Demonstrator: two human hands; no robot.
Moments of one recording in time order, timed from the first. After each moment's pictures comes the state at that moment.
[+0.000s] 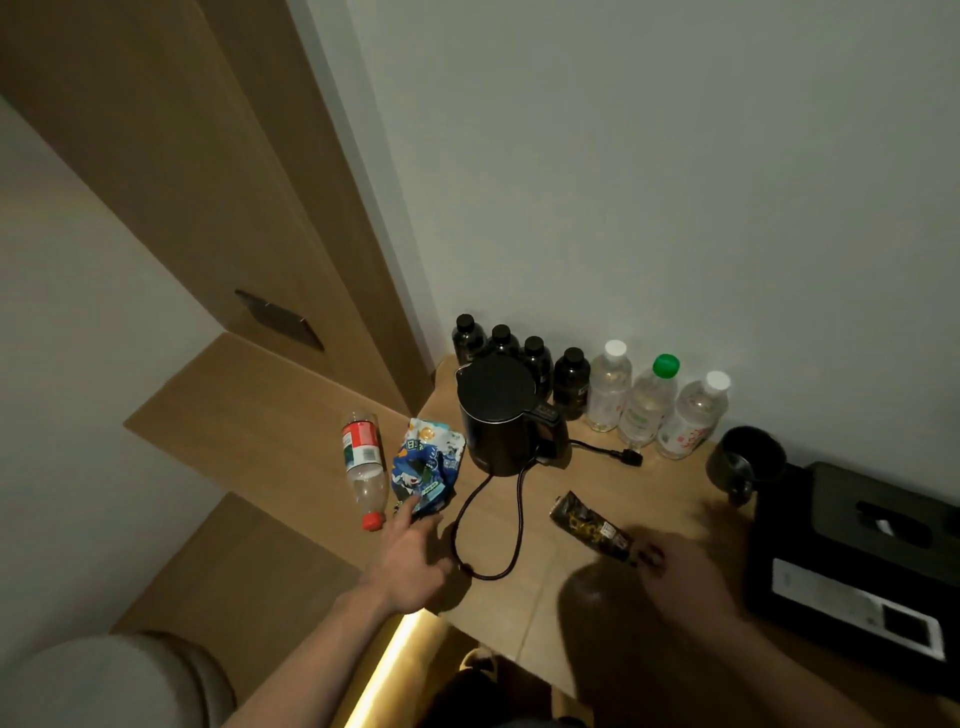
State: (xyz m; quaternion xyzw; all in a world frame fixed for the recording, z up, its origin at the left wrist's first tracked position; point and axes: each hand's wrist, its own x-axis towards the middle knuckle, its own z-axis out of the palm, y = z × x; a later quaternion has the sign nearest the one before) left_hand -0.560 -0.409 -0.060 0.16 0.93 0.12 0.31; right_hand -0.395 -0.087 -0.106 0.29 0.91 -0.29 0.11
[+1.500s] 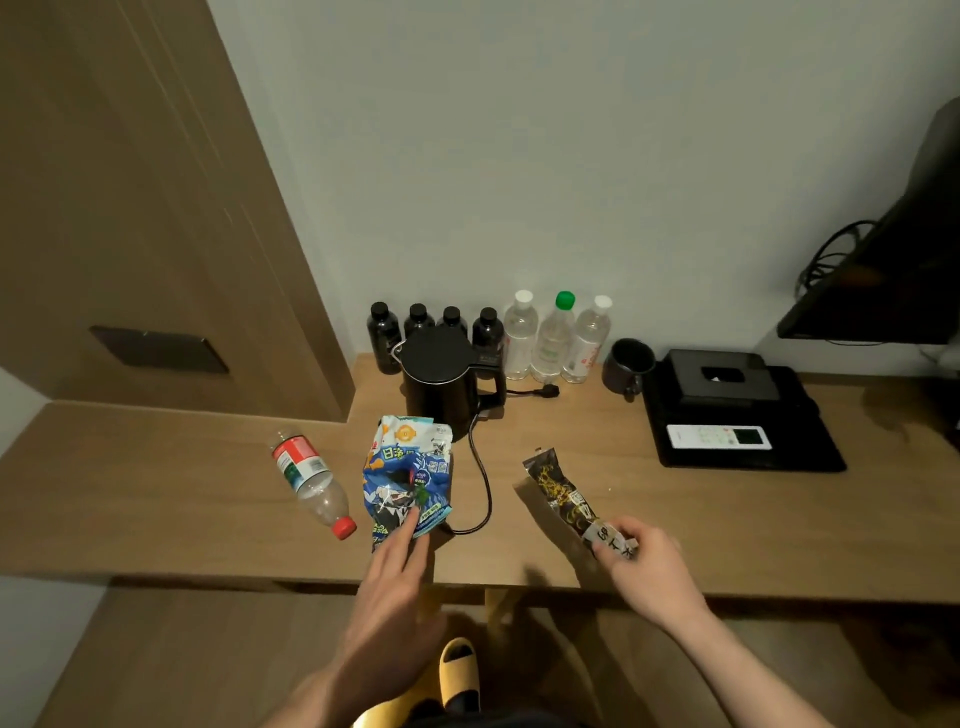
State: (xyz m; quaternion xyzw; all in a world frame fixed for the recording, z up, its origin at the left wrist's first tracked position) left_hand -0.533 -0.516 -0.054 0.44 0.85 0.17 0.22; right_hand -0.325 -0.275 -0.035 0.50 0.76 -0.42 -0.02
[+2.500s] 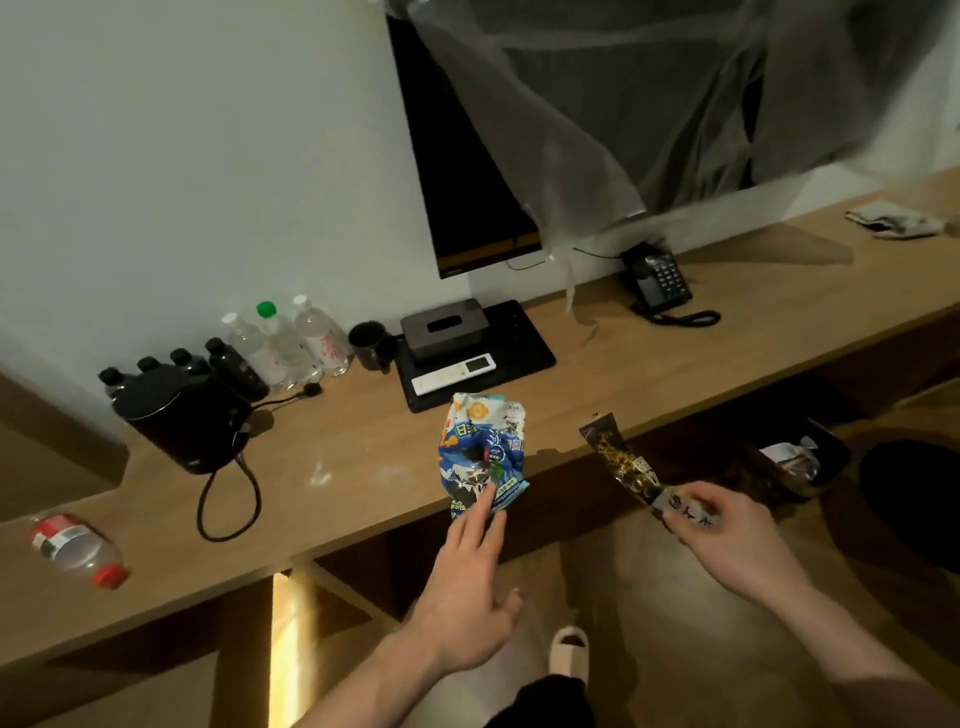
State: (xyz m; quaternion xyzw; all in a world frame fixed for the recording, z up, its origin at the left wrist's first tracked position) left_hand -0.104 -0.356 0.006 0.64 0.72 0.11 0.26; right_hand 0.173 -0.224 0.025 0.61 0.68 -0.37 -0.17
